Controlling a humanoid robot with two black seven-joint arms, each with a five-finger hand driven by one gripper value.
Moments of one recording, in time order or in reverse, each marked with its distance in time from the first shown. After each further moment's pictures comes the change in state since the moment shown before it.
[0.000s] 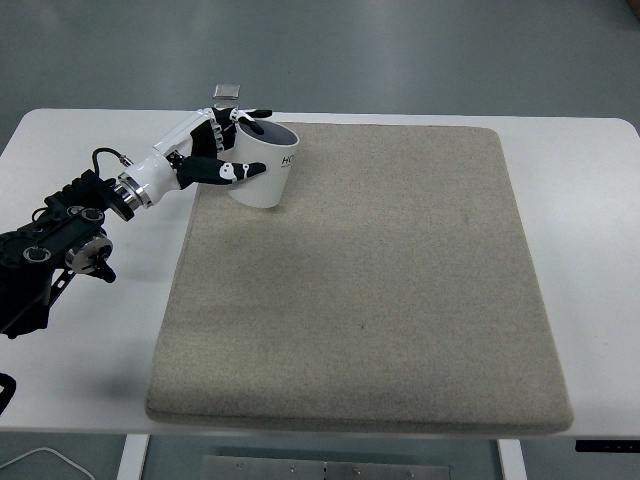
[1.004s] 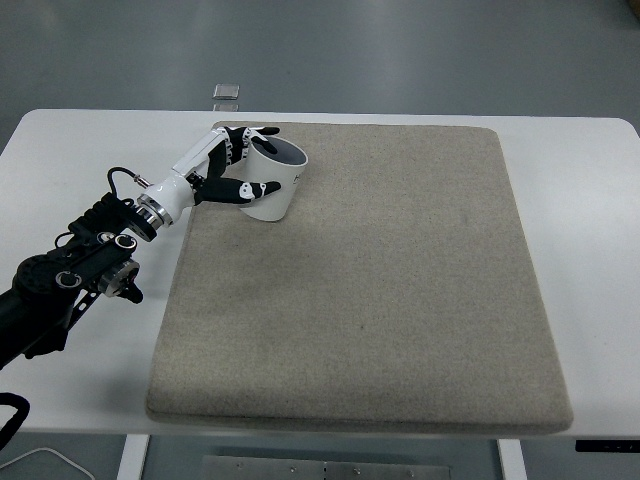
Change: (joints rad) left arm 0.047 -0.051 0.024 -0.064 0.061 0.244 0.000; right arm 0.000 0.000 0.000 0.000 0.000 0.000 0.000
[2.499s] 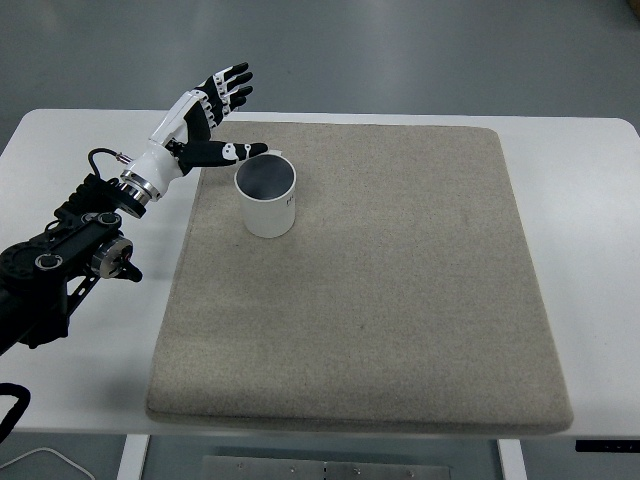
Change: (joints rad) left arm -0.011 0.025 -0.117 -0.054 -0.112 -0.031 0.000; right arm 0.000 0.000 0.000 0.000 -0.001 0.000 0.000
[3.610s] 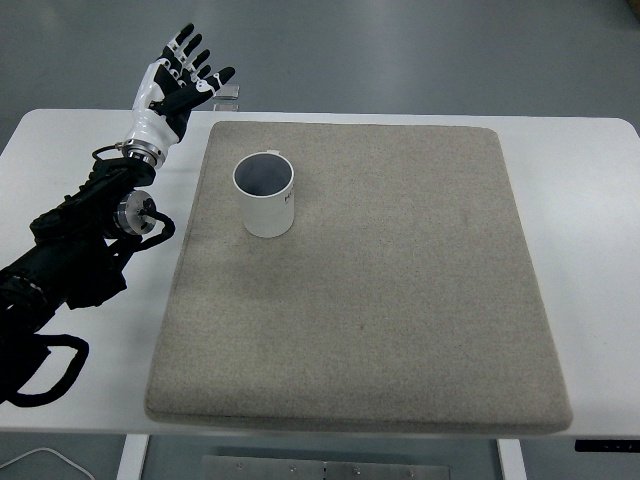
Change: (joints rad) left arm -0.206 -0.190 0.030 0.441 -0.554 -0.026 0.170; right arm 0.000 0.000 0.000 0.000 0.001 0.000 0.000
